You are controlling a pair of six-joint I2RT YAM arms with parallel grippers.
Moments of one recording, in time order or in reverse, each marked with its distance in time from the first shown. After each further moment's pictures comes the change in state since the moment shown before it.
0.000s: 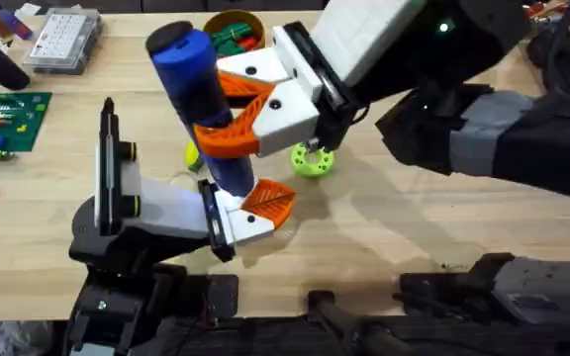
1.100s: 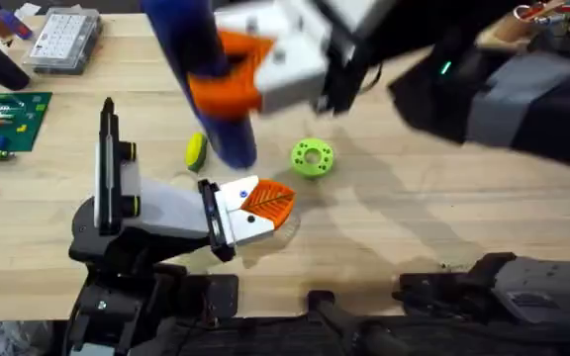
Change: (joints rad) left arm 0.000 0.000 0.000 0.000 0.001 0.000; right arm -0.052 0.000 0.142 -0.136 -0.059 0.003
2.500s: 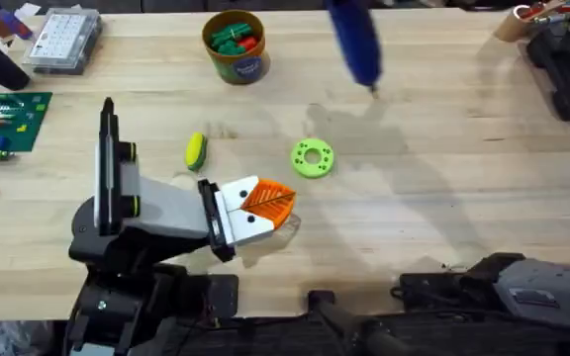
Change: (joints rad) left arm 0.000 0.000 0.000 0.000 0.000 0.000; right arm -0.175 -0.052 0.654 -1.770 0.977 -0.613
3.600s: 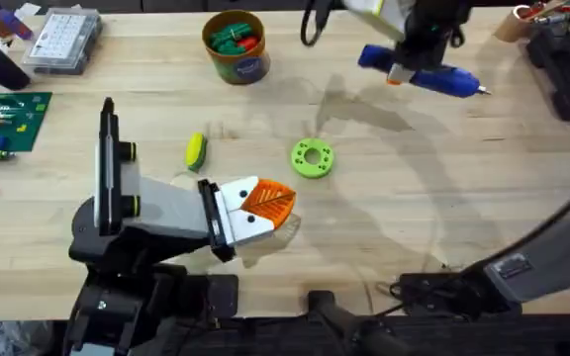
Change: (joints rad) left arm 0.000 0.000 0.000 0.000 0.000 0.000; right arm -0.175 0.371 0.012 -0.343 0.498 -0.727
